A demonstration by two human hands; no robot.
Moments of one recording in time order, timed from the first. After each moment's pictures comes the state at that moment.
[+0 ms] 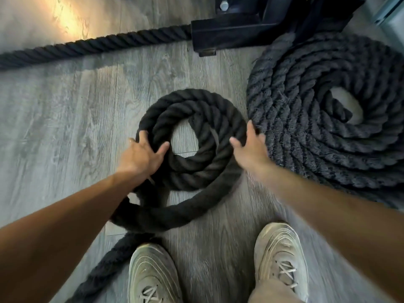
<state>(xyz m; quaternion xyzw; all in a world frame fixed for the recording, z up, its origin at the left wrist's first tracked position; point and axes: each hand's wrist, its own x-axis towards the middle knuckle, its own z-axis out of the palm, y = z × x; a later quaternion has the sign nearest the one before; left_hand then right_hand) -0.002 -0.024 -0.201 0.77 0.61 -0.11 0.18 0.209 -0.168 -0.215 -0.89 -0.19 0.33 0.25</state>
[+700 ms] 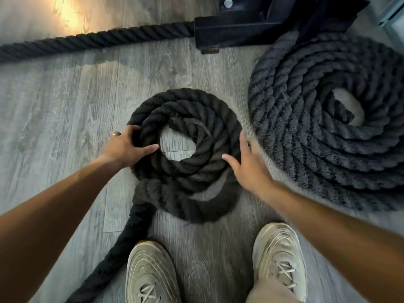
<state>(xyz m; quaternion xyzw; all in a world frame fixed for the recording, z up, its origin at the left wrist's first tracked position) -0.041 0.014 -0.202 0.75 0.59 -0.08 0.29 0.194 -0.208 -0.222 -0.86 -0.38 0.29 0.19</state>
